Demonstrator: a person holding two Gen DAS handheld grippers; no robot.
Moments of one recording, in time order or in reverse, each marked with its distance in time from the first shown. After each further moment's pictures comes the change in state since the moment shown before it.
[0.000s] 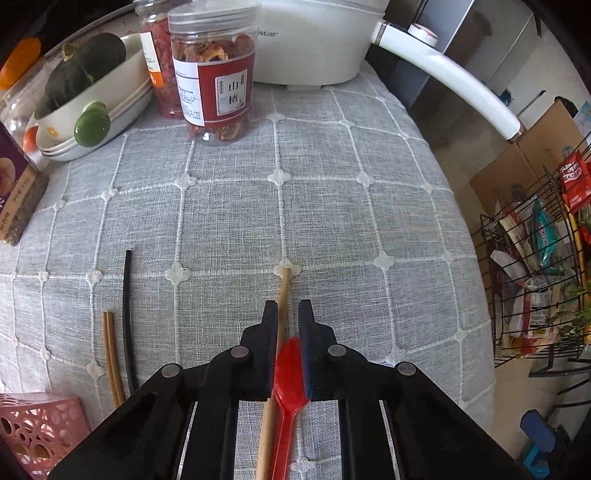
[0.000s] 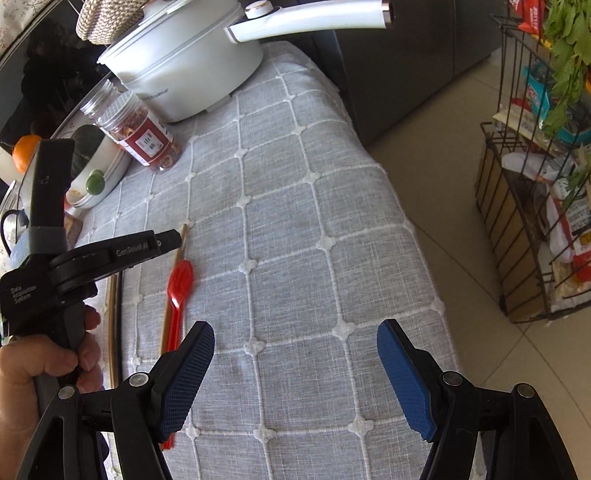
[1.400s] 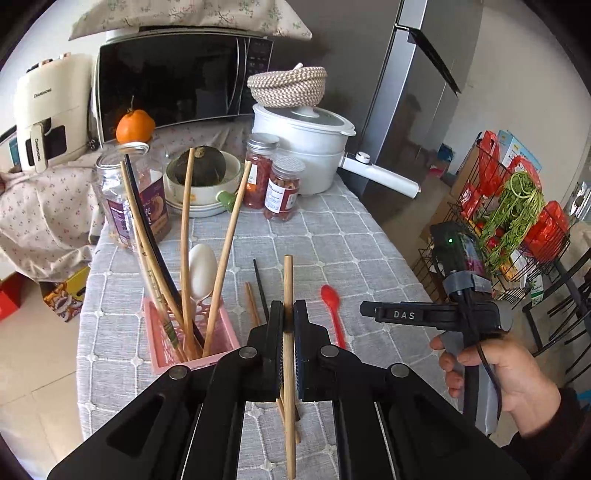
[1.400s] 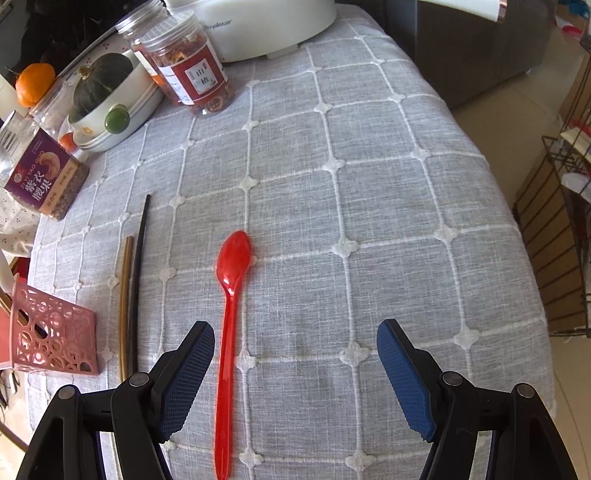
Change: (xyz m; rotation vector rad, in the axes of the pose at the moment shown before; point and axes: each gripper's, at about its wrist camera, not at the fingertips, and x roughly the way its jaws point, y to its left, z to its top) left arm -0.219 0.110 -0.151 0.092 -0.435 -0.130; right arm 0.067 0.085 -0.002 -0.120 0.095 -0.044
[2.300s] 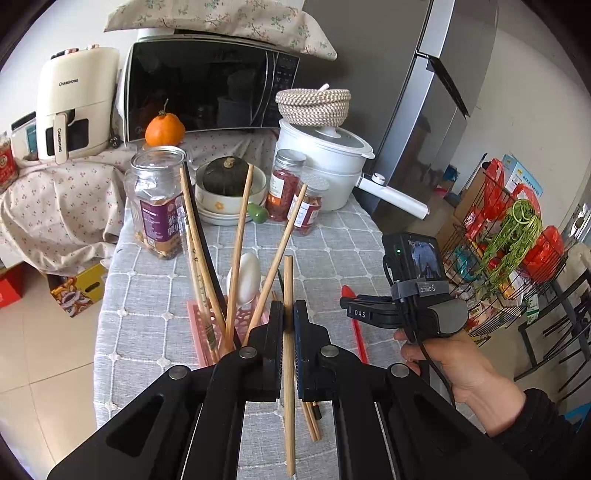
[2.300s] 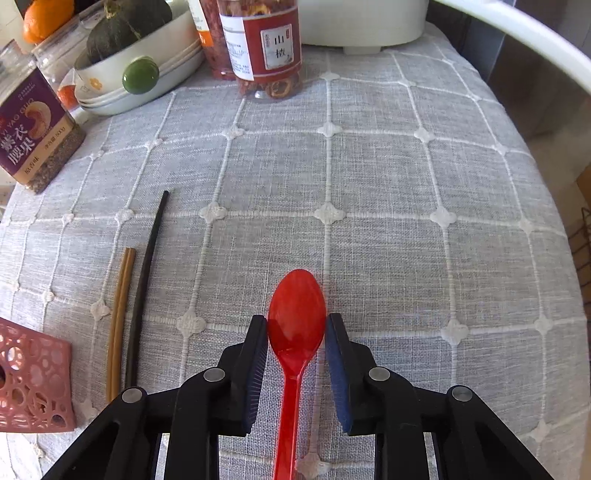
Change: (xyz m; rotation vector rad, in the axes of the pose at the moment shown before) left arm -0.027 0.042 0.002 -0.065 -0.059 -0.005; right arm 0.039 0.064 0.021 -0.179 -0.063 -0.066
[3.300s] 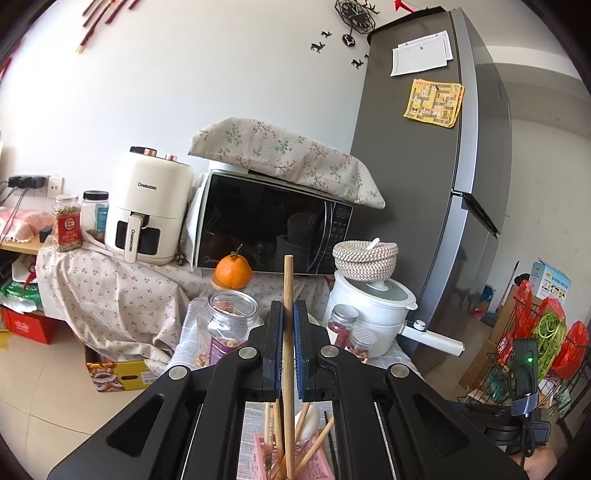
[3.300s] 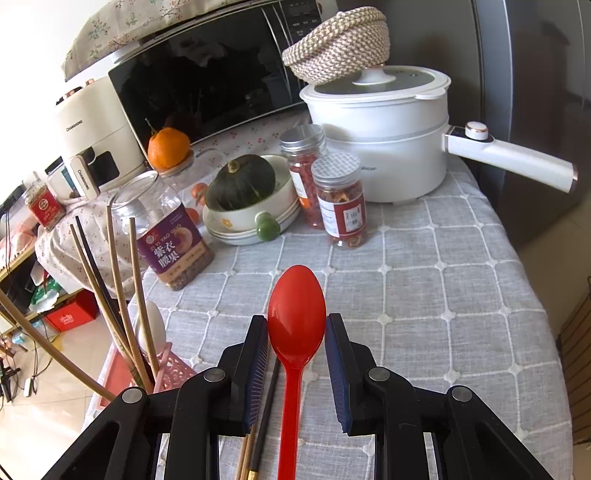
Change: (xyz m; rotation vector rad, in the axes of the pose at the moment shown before) left arm -0.060 0.035 0.028 -0.096 -0.554 0.178; right arm -0.130 0.019 -0.010 -0.011 -0.348 0.204
